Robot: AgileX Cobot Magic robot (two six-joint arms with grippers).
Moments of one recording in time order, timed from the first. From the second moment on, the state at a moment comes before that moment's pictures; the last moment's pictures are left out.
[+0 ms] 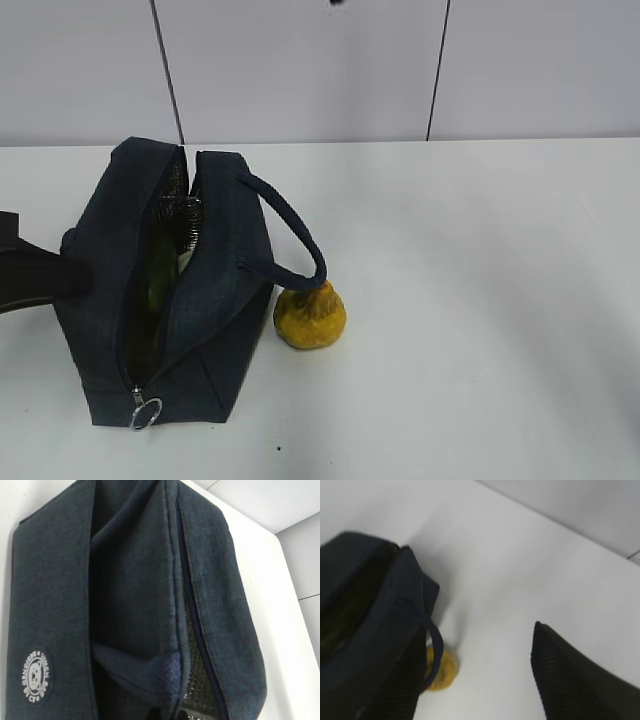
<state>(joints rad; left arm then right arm) 0.05 1.19 -0.54 -1.21 0.81 0.89 0.46 1.84 -2.11 0.04 1.26 -0.08</state>
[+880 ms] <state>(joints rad) 0.05 1.19 -0.54 -1.21 0.80 0.89 0.46 1.63 -1.11 0.38 0.84 -0.42</state>
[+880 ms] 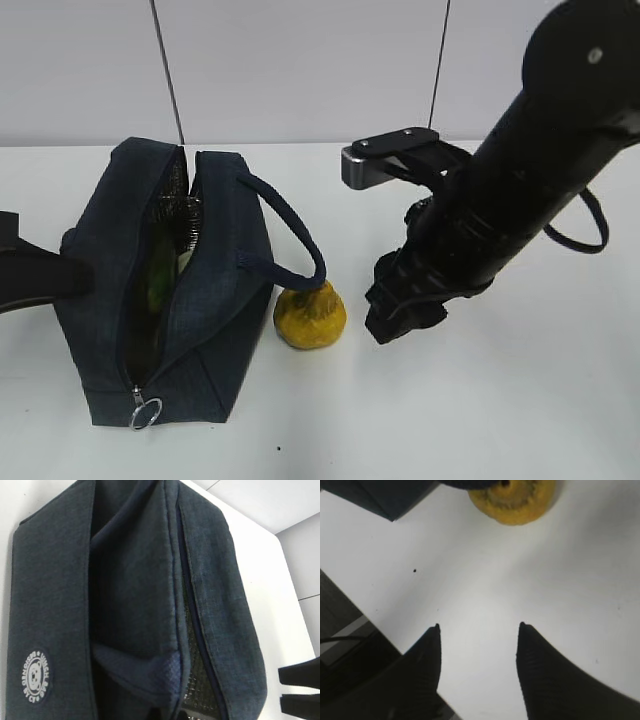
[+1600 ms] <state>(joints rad) 0.05 1.19 -0.54 -1.21 0.80 0.89 0.46 1.67 -1.03 0.40 0.63 -0.57</state>
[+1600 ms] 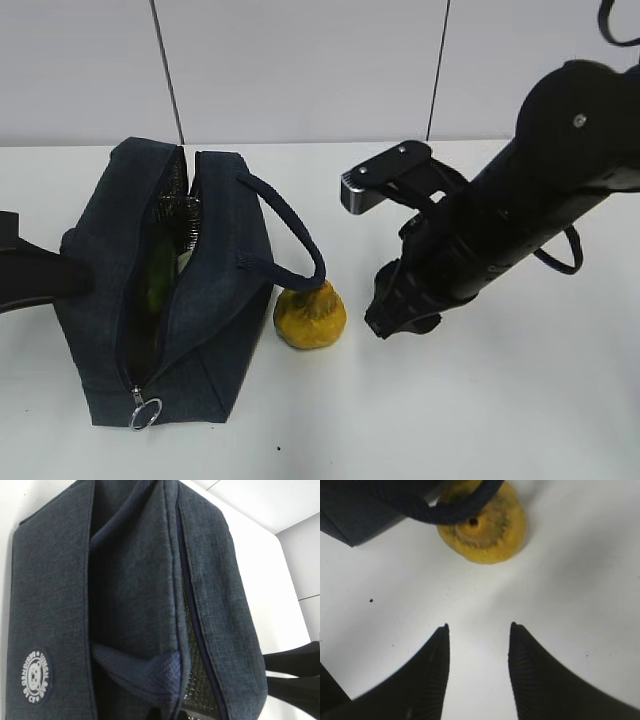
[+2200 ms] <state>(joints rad) 0.05 1.19 -0.54 -1.21 0.80 0.89 0.46 1.72 -1.03 0.64 0.47 -0.80</state>
